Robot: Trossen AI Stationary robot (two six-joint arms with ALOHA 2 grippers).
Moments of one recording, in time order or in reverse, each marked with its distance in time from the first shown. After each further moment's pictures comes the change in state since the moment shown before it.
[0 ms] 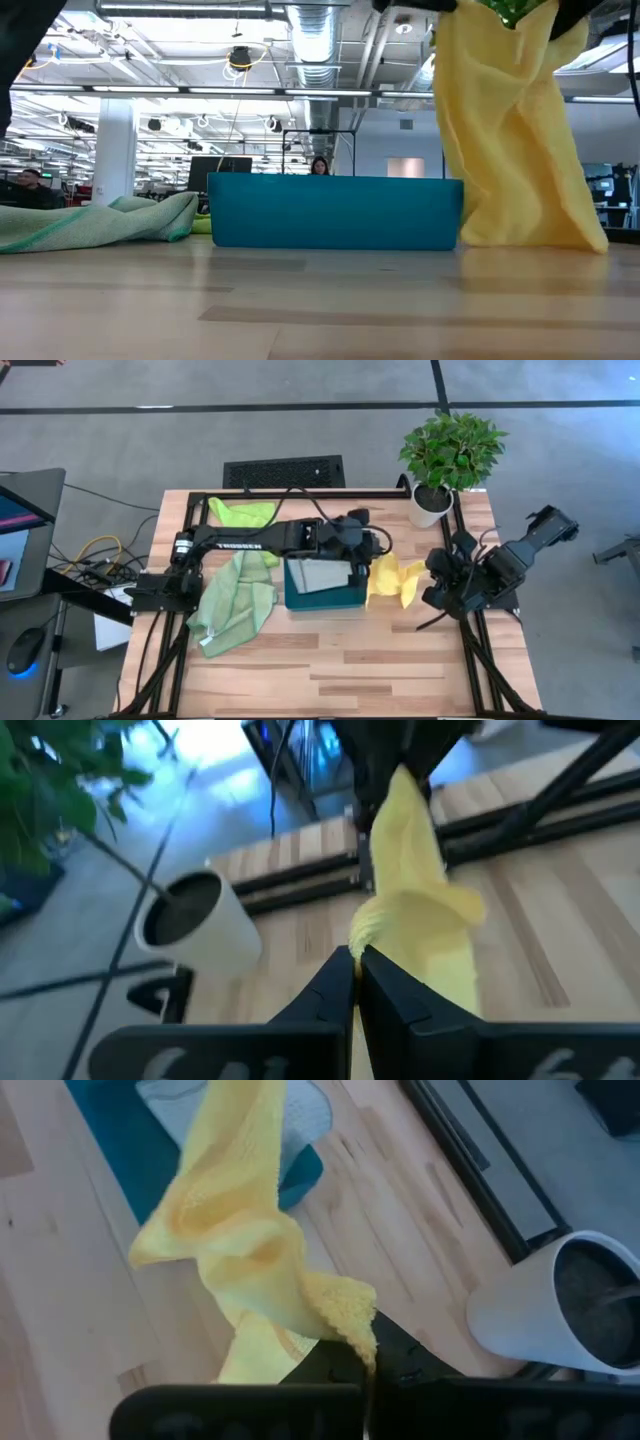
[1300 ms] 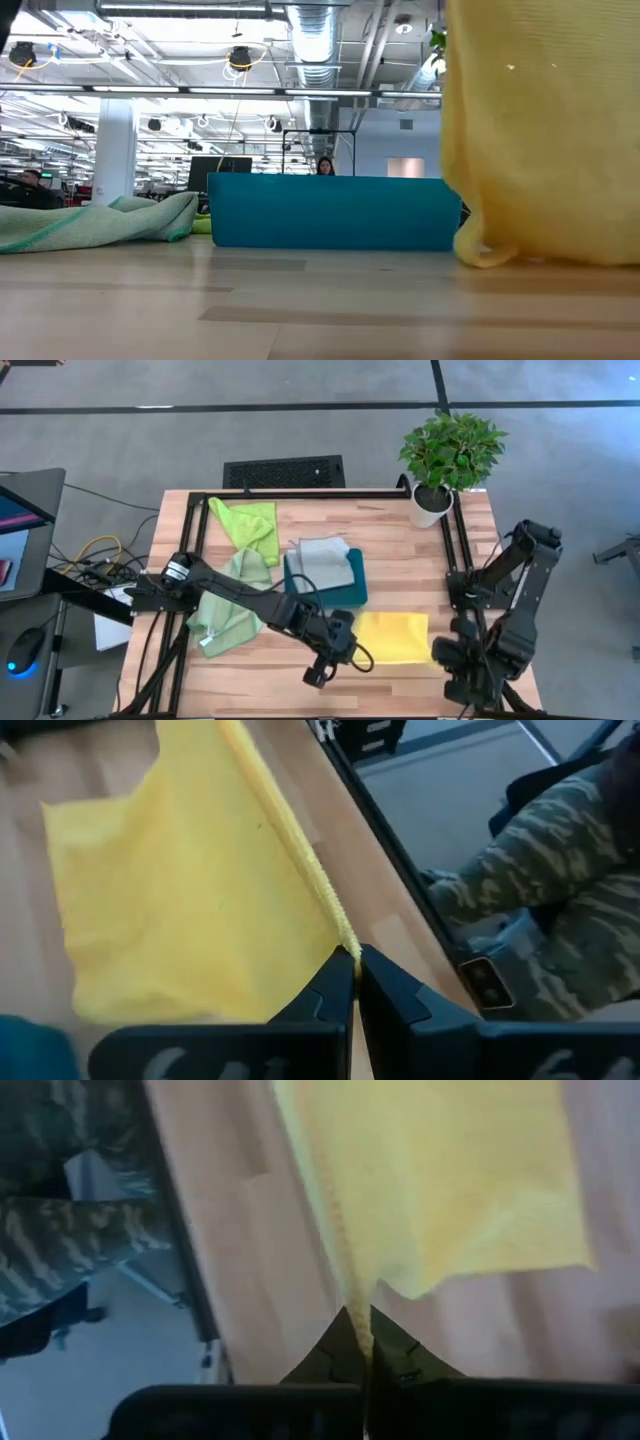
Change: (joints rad) left arm -0.370 0.005 -0.176 -0.191 0.324 -0.333; right arm 0.513 0.319 -0.021 0.414 -0.484 0.400
